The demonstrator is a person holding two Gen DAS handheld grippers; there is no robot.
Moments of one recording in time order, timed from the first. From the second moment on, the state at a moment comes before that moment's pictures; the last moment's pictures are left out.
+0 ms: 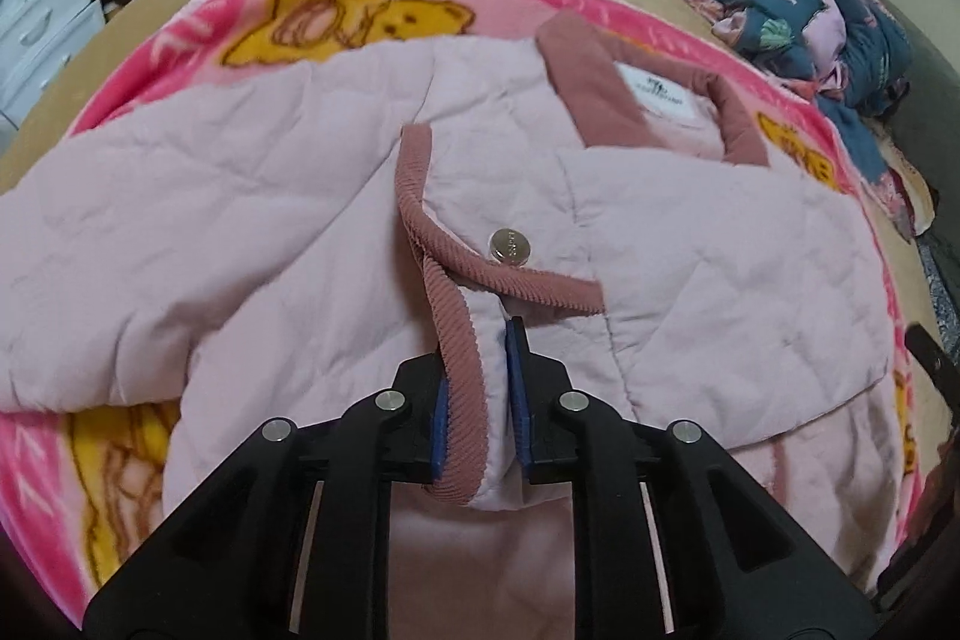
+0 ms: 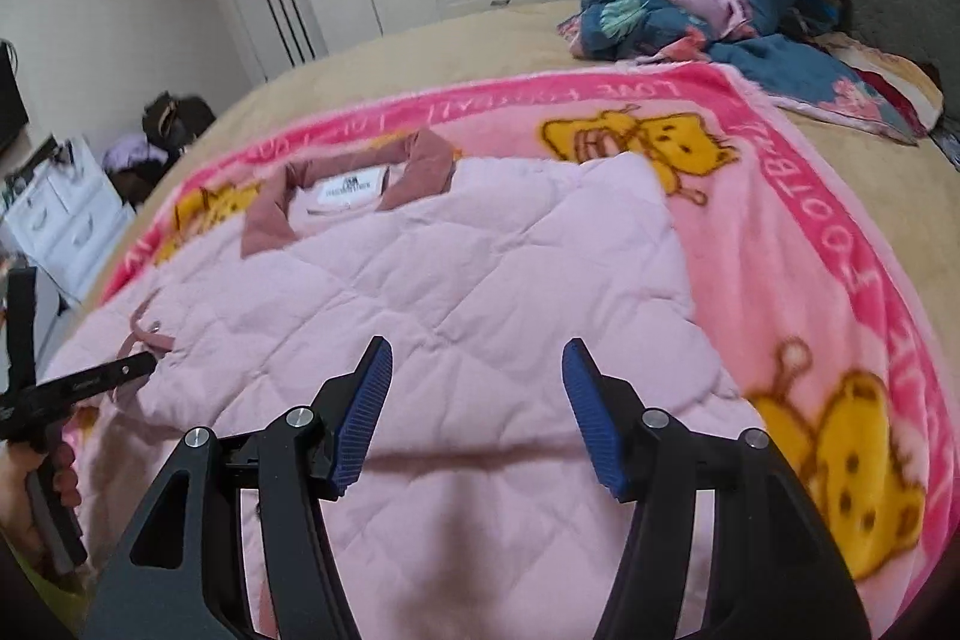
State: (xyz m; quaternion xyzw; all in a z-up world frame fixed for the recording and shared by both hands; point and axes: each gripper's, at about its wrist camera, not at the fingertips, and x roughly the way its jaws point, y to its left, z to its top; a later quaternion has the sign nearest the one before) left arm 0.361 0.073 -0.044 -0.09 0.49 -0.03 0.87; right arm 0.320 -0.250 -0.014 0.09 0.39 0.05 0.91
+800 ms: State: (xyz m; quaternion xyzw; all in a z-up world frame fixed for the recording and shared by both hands) left arm 0.319 0.078 -0.010 -0.08 0.46 -0.03 0.88; right arm 0.277 -0.226 -0.001 0.14 0.38 0.09 0.91
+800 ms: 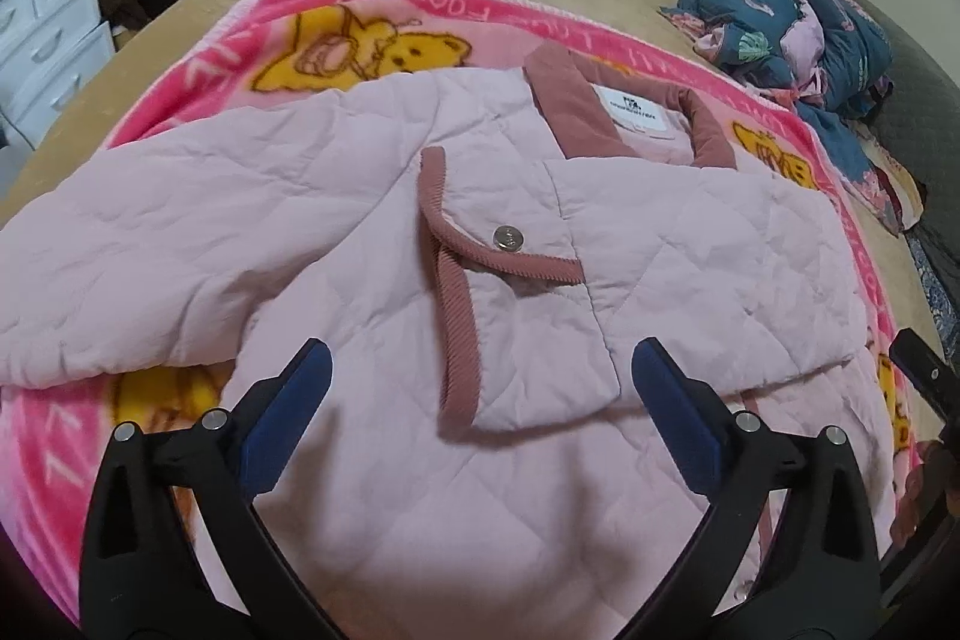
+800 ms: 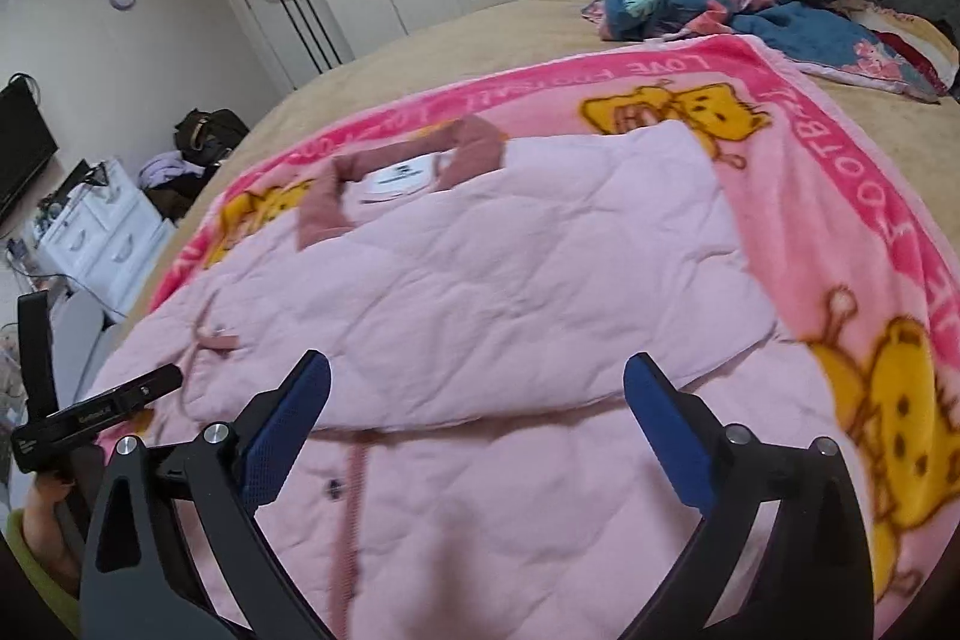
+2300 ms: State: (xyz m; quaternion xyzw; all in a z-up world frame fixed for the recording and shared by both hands) left arm 0.216 0.306 -0.009 -0.18 0.40 0.18 0.88; right arm 0.261 0.034 0.054 0.01 0.37 0.24 0.90
